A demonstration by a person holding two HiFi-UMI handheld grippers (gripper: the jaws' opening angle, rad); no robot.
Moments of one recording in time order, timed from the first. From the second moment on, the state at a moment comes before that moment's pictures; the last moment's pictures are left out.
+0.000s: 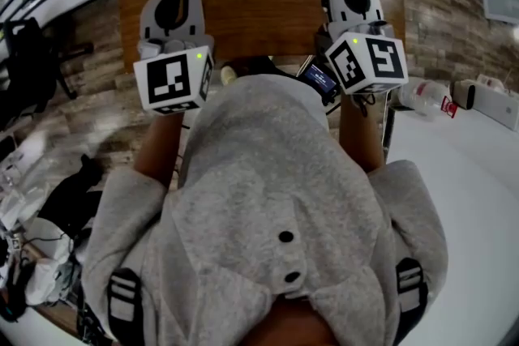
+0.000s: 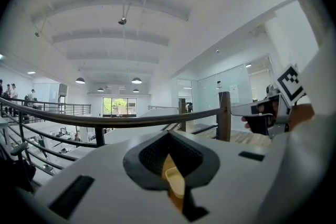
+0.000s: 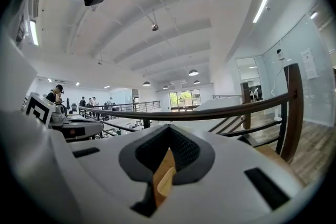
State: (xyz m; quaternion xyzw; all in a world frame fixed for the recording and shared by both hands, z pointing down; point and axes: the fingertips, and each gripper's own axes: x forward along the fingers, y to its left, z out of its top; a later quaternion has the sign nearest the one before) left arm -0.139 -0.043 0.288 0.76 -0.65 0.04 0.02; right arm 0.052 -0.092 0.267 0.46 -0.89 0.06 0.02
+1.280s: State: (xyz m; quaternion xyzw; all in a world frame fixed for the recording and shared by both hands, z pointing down) left arm -0.160 -0.145 0.367 0.73 -0.65 0.16 0.10; right arm 0.039 -0.221 0.323 0.39 -0.91 0.14 0.02
